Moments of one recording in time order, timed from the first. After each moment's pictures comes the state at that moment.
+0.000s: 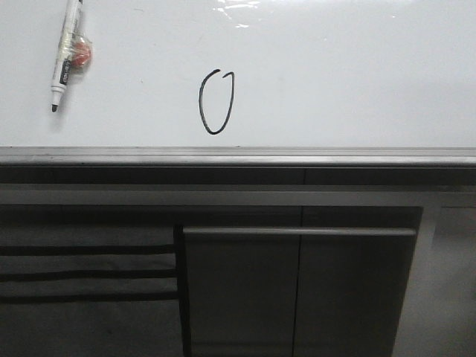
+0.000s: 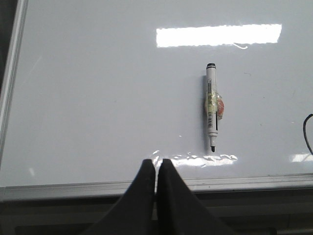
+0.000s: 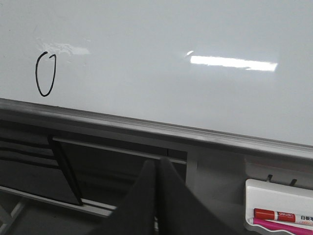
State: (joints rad) left arm -0.10 0.00 -0.01 -0.07 -0.03 0.09; right arm 0.28 0.31 -0.52 -0.10 0.58 0.12
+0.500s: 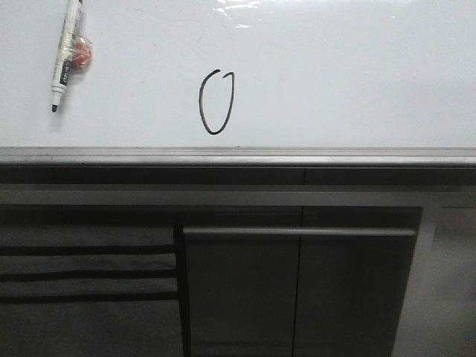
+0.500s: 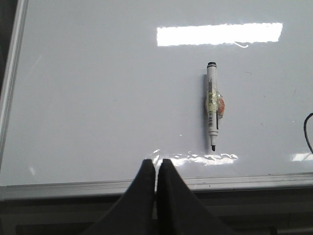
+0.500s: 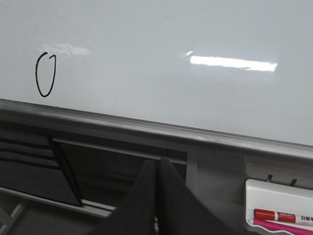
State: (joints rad) left arm -0.10 0.00 -0.01 -0.07 -0.03 0.09; right arm 0.28 0.31 -0.51 -0.10 0.58 0.12
